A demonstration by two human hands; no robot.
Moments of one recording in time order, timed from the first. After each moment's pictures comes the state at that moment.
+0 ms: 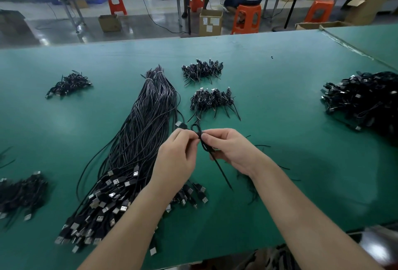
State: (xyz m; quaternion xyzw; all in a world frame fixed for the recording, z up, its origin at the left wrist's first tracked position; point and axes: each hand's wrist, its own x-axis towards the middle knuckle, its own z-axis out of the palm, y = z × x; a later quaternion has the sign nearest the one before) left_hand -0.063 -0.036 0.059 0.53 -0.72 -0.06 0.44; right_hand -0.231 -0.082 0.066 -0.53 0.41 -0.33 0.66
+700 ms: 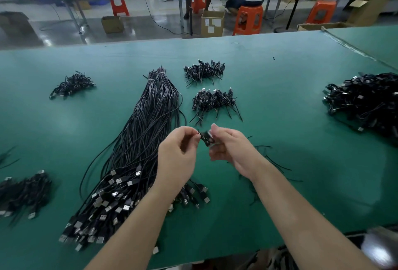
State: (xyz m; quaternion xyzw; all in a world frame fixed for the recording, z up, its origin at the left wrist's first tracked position) left_hand -0.069 -0.035 0.065 0.59 -0.59 -0.24 0.50; right_hand -0.227 -0.080 0.063 -0.46 0.44 -0.37 0.68
